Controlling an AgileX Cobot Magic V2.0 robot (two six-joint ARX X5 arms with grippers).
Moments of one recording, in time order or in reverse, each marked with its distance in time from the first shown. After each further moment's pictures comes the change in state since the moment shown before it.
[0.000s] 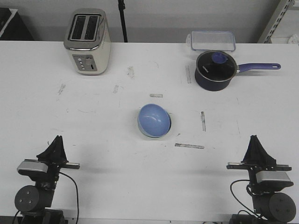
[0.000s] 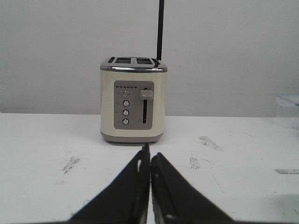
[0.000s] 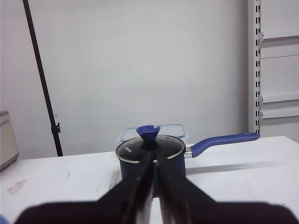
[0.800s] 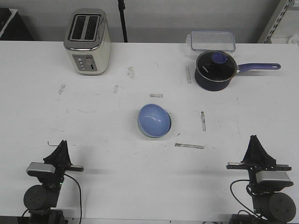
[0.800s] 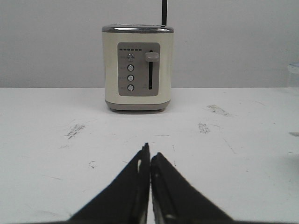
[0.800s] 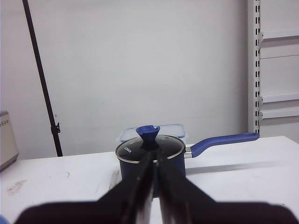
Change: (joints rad) left arm 0.023 -0.079 -0.155 0.021 0.014 0.031; right arm 0.000 0.000 0.000 0.000 0.000 0.000
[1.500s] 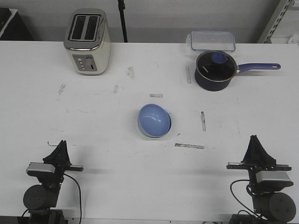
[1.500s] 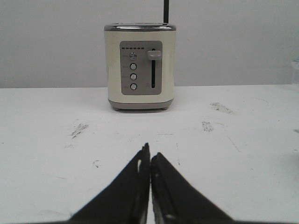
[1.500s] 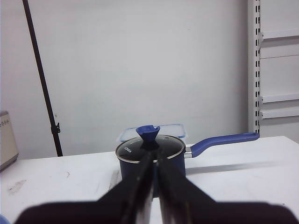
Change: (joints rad) left arm 0.017 0.000 0.000 -0.003 0.009 0.013; right arm 0.000 0.000 0.000 0.000 0.000 0.000
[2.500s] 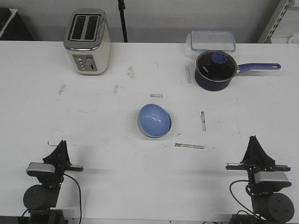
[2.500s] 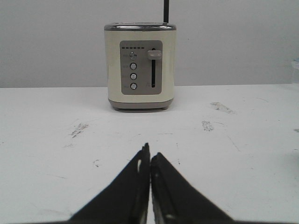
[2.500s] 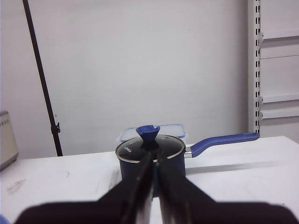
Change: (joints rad) left arm 0.000 0.000 0.000 -0.002 0.000 0.000; right arm 0.000 -0.021 -0.031 0.007 0.000 -0.021
